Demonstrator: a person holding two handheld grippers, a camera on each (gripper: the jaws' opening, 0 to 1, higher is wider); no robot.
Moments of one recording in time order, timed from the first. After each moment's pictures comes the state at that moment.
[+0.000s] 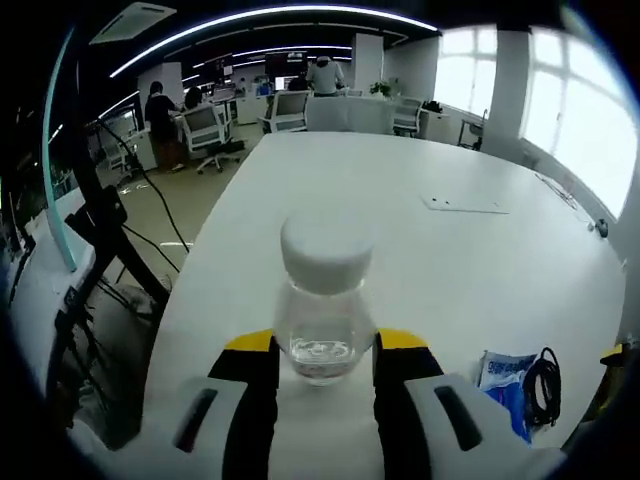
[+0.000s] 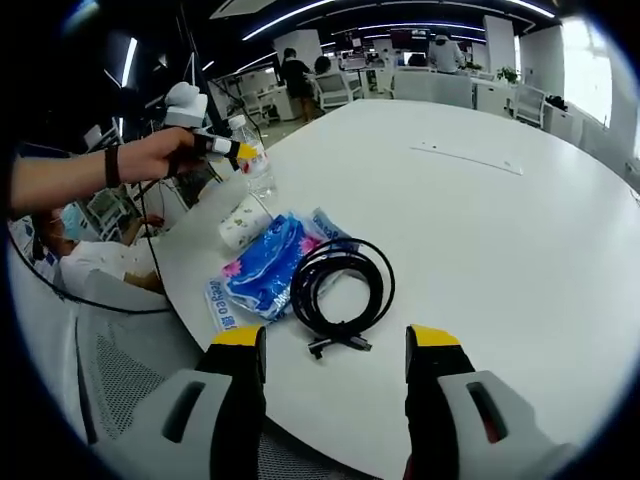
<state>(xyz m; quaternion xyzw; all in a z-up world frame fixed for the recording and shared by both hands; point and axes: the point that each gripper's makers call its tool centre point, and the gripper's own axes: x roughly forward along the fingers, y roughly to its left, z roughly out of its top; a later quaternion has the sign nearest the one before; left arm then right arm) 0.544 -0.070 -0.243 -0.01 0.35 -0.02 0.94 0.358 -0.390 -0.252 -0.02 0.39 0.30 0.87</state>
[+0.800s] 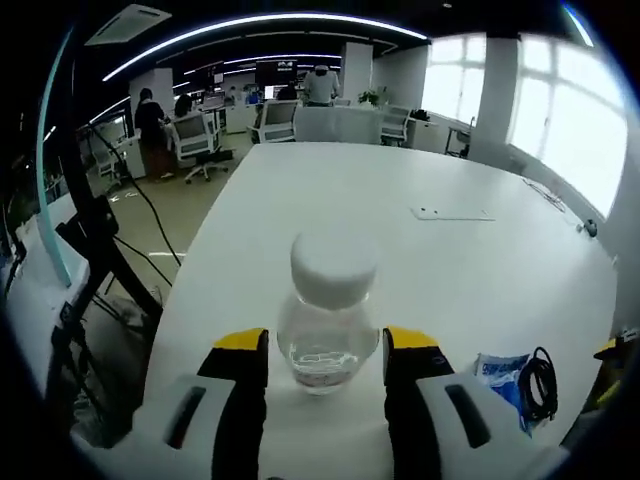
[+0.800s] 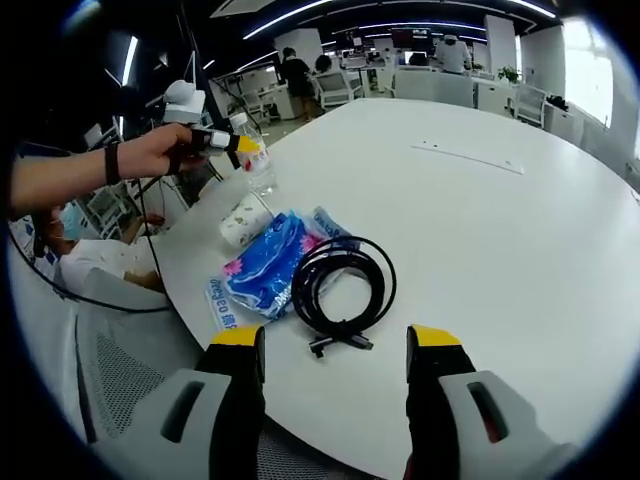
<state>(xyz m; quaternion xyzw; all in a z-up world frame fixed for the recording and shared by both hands) 0.547 -0.072 -0.236 -0.01 0.33 -0.07 0.94 0.356 -0.390 -0.254 -0.02 0.39 0.30 0.87</state>
